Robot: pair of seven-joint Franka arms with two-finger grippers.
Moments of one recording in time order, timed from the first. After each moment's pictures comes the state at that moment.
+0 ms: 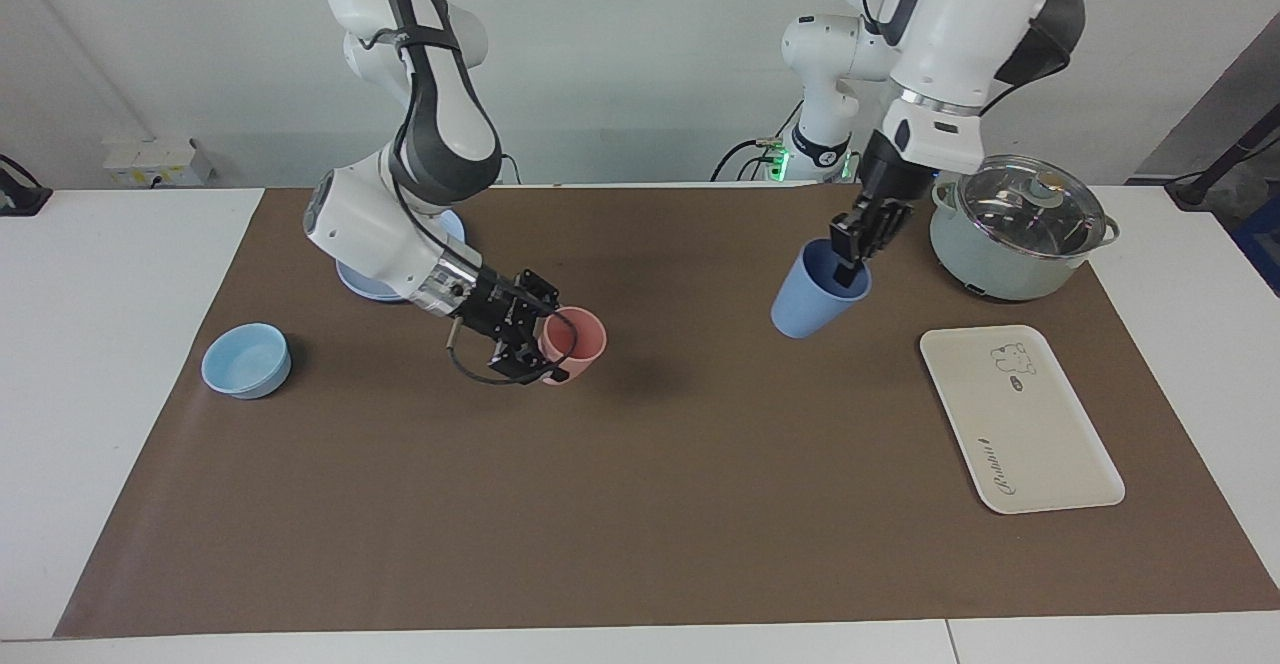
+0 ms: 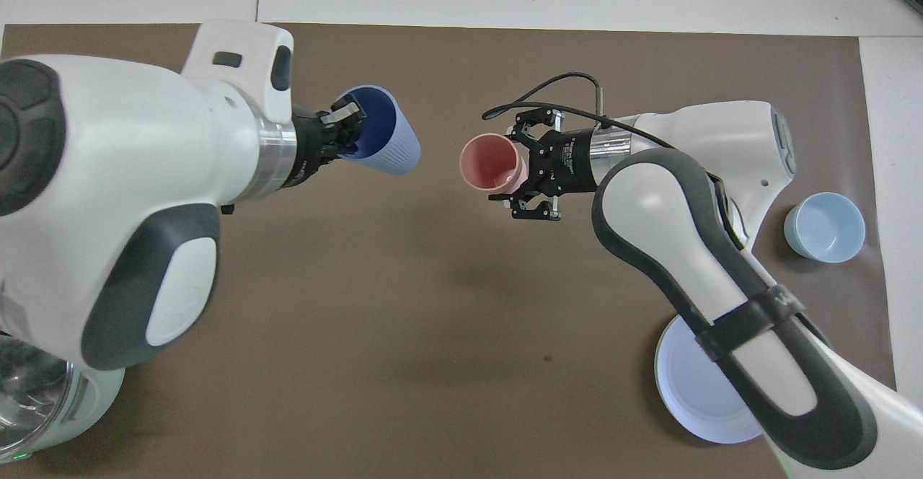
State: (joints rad) left arm -0.17 0.03 -0.08 -1.67 -0.11 2.01 -0.74; right arm 0.17 0.27 0.00 -1.84 0.95 2.19 1.37
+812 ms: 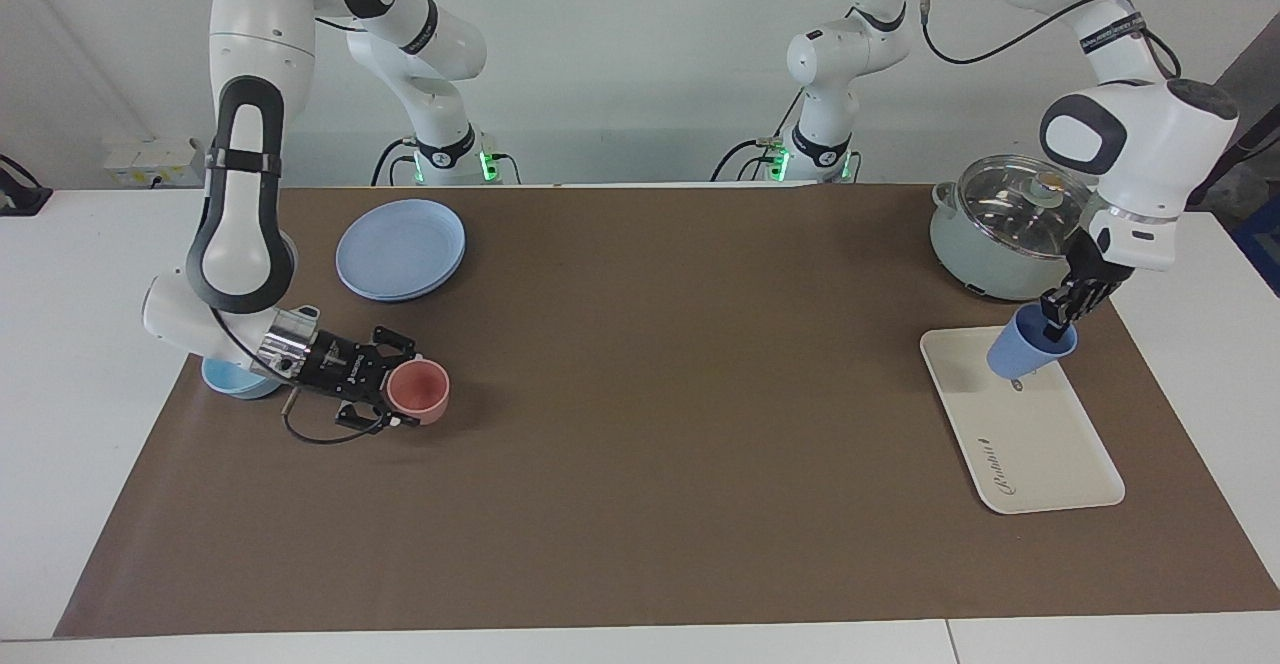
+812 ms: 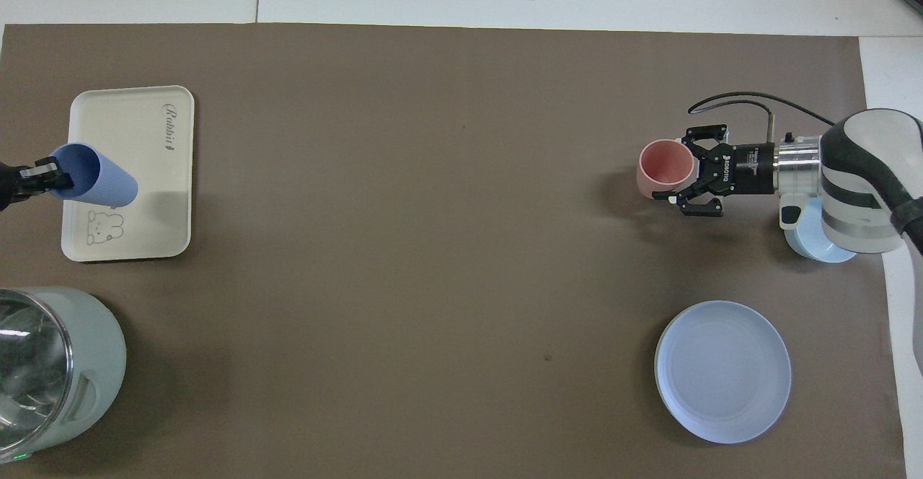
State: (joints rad) left arm 0.30 0.08 -0.08 -2.06 -0.11 2.41 -0.01; right arm -0.19 0.47 0.00 -1.83 1.05 1.94 0.98
